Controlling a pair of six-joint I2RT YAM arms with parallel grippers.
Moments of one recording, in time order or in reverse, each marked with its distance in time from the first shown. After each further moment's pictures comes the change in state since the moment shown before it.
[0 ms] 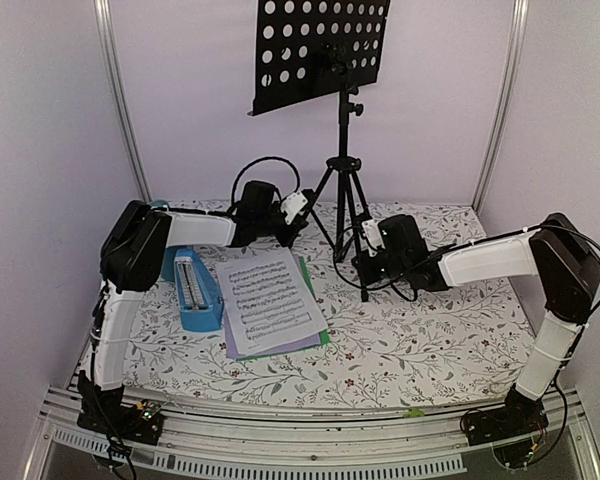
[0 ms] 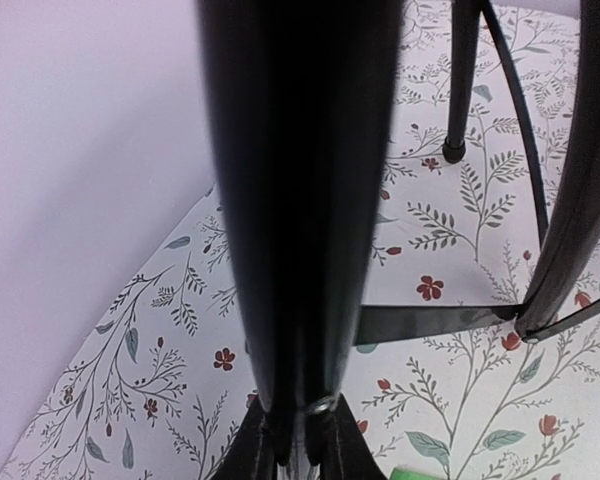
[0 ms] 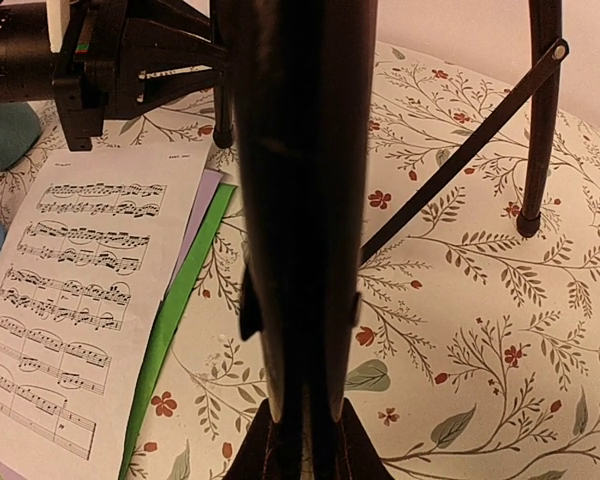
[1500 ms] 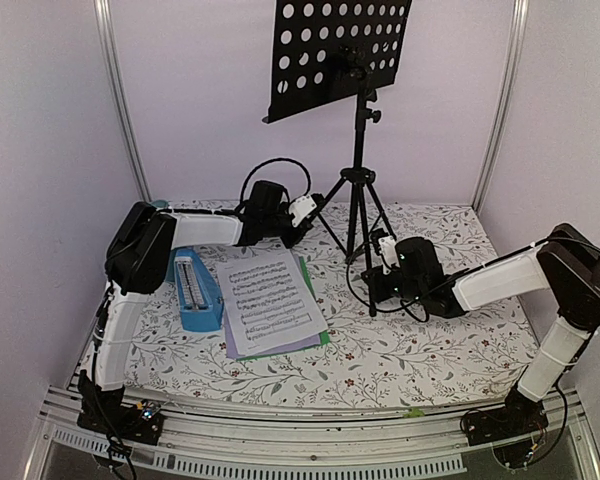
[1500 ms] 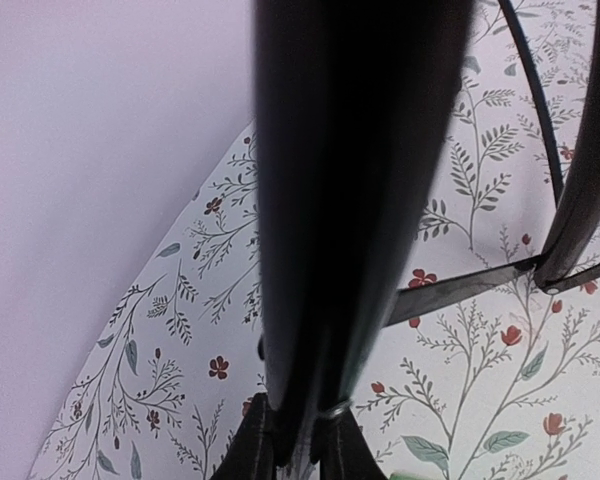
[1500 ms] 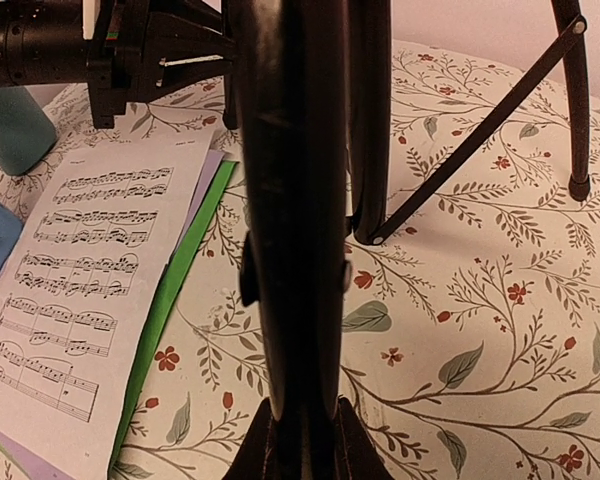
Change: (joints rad) left arm -0.030 0.030 0.072 -0.085 -0.033 0.082; right arm 0.008 -0.085 -0.255 0.229 -0.008 0.087
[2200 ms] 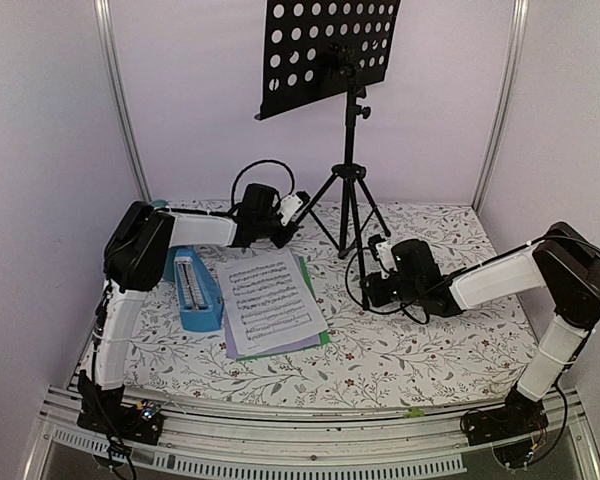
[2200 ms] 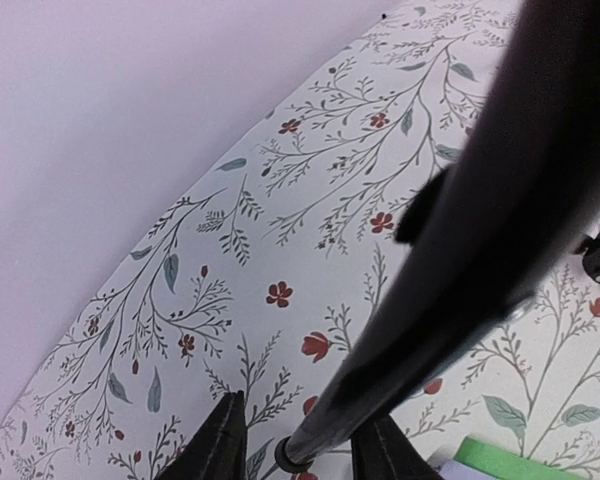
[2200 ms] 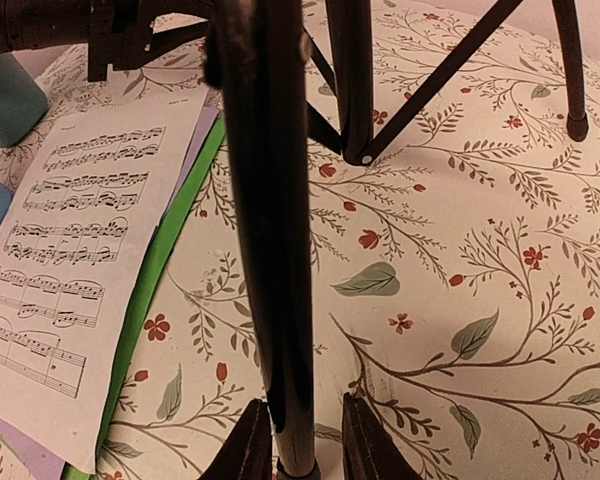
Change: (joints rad) left arm 0.032 -0.002 -0.042 0.019 -0.126 -0.111; right arm 0.000 0.023 0.019 -0.061 -0.023 0.005
